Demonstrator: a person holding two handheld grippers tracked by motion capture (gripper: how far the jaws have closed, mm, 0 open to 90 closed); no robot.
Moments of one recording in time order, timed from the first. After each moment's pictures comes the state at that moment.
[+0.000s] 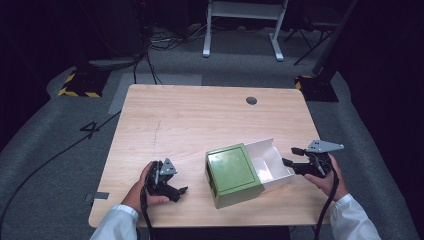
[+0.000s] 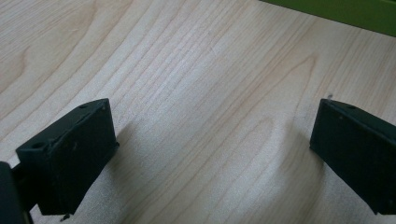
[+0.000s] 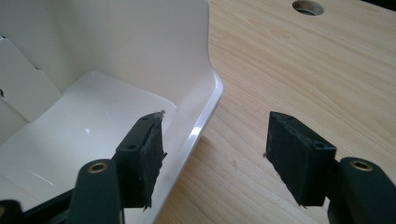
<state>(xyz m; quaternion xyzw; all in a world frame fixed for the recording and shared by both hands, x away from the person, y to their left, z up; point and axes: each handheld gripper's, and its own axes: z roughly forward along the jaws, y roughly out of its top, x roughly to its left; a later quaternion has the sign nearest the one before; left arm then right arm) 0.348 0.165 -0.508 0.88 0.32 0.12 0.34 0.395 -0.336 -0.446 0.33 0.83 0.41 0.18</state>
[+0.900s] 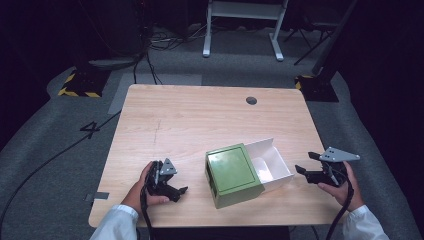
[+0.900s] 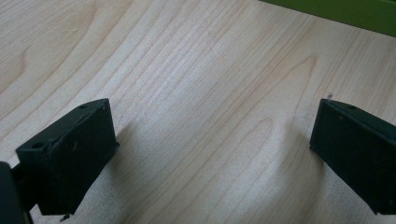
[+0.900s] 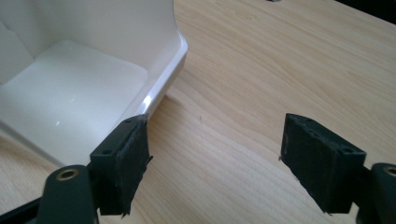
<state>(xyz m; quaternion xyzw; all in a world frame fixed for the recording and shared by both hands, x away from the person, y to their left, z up) 0.348 0.165 -0.508 0.88 0.32 0.12 0.34 0.367 -0.367 -0.445 0.35 0.82 0.38 0.23</state>
